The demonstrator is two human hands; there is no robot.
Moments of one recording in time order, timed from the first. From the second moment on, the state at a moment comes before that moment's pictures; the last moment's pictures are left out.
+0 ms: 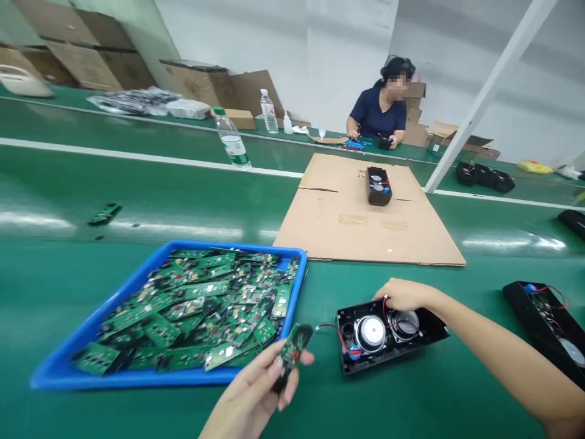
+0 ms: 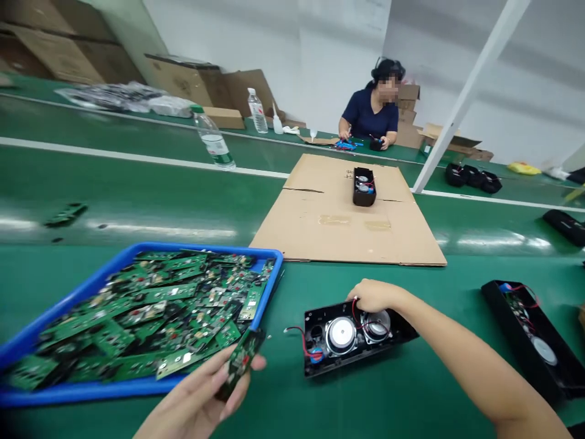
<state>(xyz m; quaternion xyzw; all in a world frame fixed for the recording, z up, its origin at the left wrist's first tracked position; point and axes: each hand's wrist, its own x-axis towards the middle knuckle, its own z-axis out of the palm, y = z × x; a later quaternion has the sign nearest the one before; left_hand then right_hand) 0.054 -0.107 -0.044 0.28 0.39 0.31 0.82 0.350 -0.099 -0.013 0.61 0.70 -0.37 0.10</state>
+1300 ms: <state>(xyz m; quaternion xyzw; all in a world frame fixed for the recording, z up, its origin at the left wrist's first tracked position) 0.068 -0.110 -0.052 0.30 0.30 0.35 0.83 0.222 -0.138 -0.012 0.49 0.82 -0.03 -0.30</state>
